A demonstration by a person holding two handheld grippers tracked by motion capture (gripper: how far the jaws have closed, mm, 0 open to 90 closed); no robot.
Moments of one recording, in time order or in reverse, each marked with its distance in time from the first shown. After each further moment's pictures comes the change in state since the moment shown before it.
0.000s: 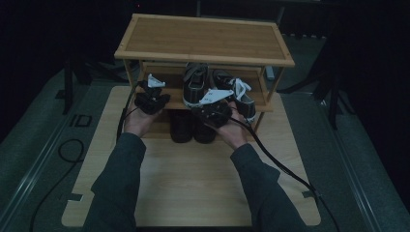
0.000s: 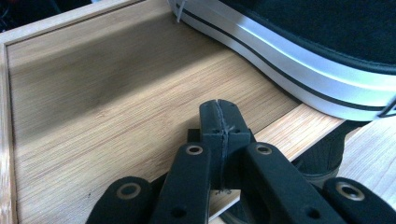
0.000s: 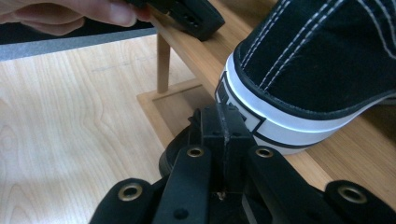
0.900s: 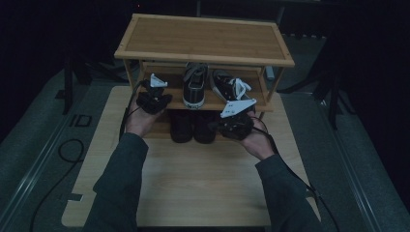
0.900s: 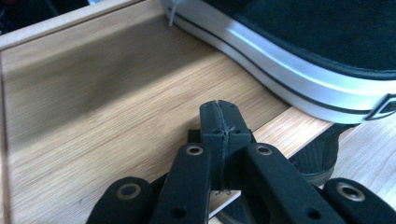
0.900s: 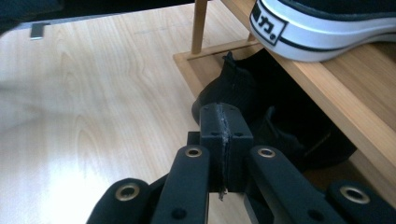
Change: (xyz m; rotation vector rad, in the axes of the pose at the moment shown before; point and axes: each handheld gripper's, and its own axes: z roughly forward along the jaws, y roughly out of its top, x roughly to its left) left arm -0.007 0.005 0.001 0.003 -0.010 0.017; right arm -0.001 -0.033 -0.058 0.072 0.132 -0.023
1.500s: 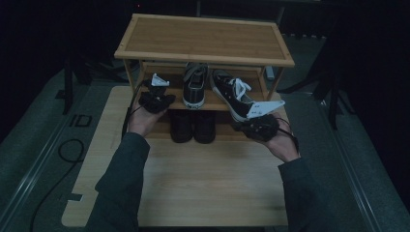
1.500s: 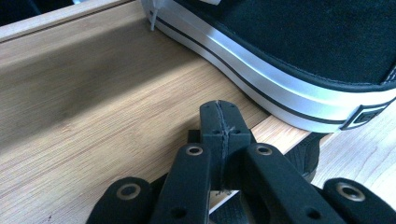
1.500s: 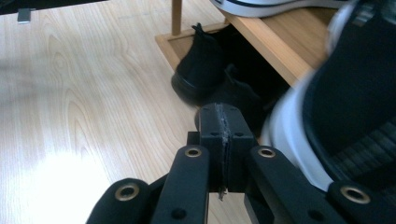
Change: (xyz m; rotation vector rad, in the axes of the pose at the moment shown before) left arm -0.001 0.003 0.002 -0.002 -0.049 -0.021; right arm -0.020 -0.031 -0.052 0.013 -0.054 0.017
